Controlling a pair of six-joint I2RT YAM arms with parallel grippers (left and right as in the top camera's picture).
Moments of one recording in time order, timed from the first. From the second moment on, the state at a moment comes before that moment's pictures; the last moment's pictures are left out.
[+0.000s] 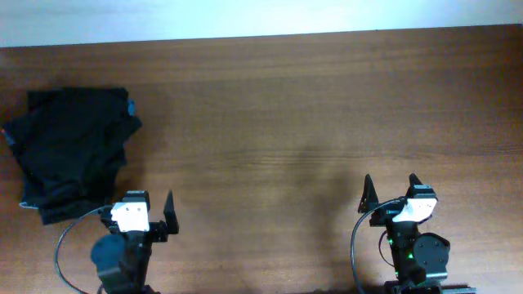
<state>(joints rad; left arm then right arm) 0.22 0.29 0.13 -0.20 0.21 0.10 0.01 0.02 0.01 -0.07 0.01 0.08</state>
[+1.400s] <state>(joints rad) 0.10 0.06 0.01 -0.06 0.15 0.18 0.01 0.02 0.01 -0.07 0.01 0.08</state>
